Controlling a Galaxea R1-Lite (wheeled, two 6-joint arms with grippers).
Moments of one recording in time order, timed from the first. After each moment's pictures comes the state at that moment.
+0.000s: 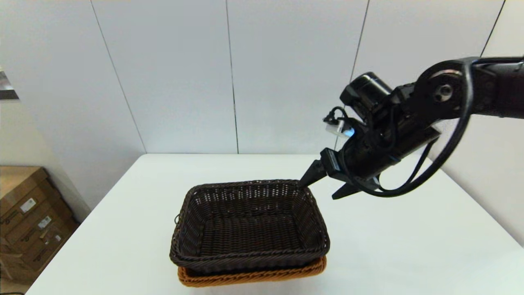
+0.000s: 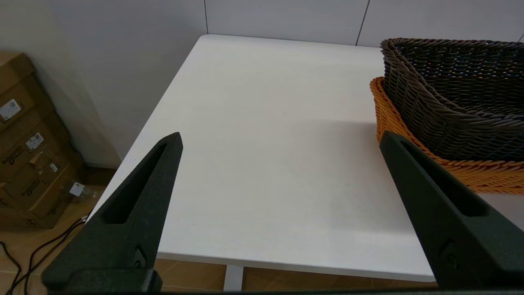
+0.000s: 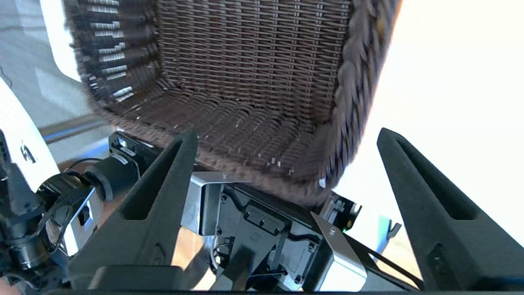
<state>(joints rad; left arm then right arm) 0.01 0.00 -0.04 0.08 0.04 -0.09 0.48 1.94 -1.72 0.86 0.36 0.44</state>
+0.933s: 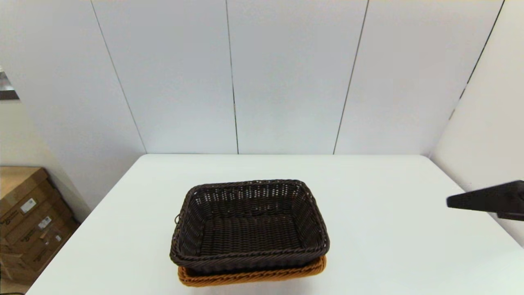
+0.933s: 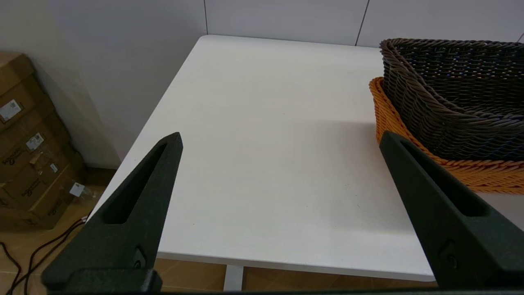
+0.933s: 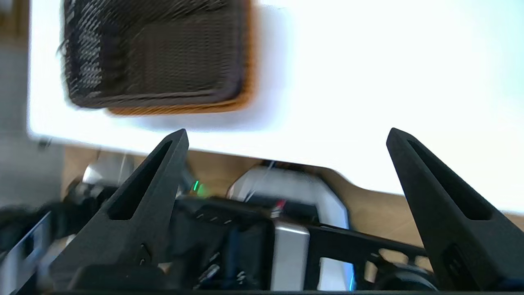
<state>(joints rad) 0.01 0.00 -0.04 0.08 0.04 -0.09 0.45 1.16 -1.25 0.86 -0.01 0.51</state>
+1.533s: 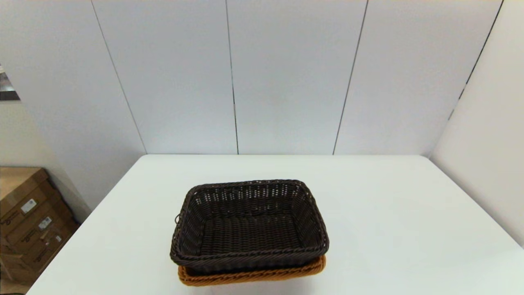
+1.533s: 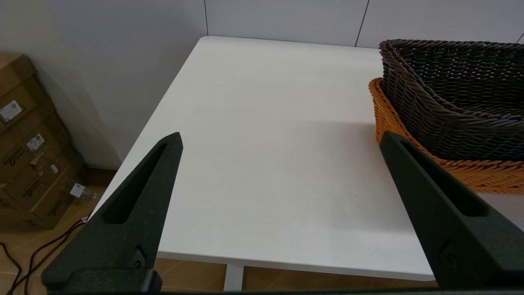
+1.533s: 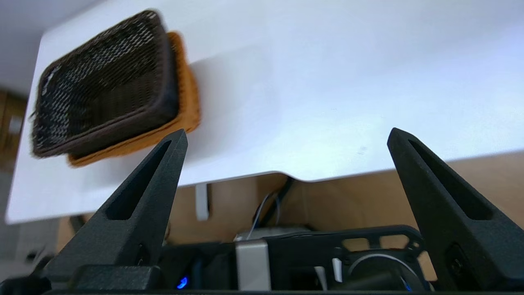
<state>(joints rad) 0.01 0.00 -0.04 0.08 0.04 -0.08 0.19 0.56 -0.86 0.81 -0.07 0.49</state>
